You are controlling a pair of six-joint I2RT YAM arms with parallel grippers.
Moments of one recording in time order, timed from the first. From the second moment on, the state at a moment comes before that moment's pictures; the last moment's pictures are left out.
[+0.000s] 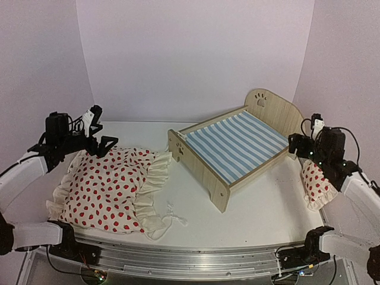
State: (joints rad) left arm -0.13 1.01 0.74 -0.04 0.51 0.31; right arm 0.14 0.86 0.65 -0.12 0.18 0.18
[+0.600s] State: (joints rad) left arm -0.13 1.42 0.79 -0.67 0.00 0.45; right arm 0.61 1.35 1.35 -0.66 -0.04 0.31
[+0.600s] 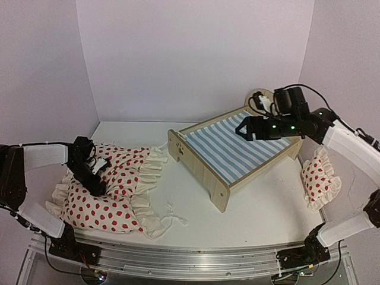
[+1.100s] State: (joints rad) left arm -0.13 1.33 1.03 -0.60 -0.02 0.61; right arm 0.84 1.73 1.63 -0.88 0.30 0.37
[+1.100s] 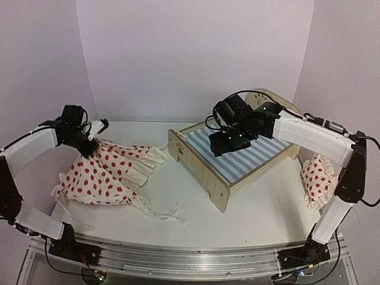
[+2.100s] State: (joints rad) left arm -0.13 1.50 2.10 -0.45 0.12 0.71; right arm 0.87 2.23 2.06 -0.83 0.11 0.53
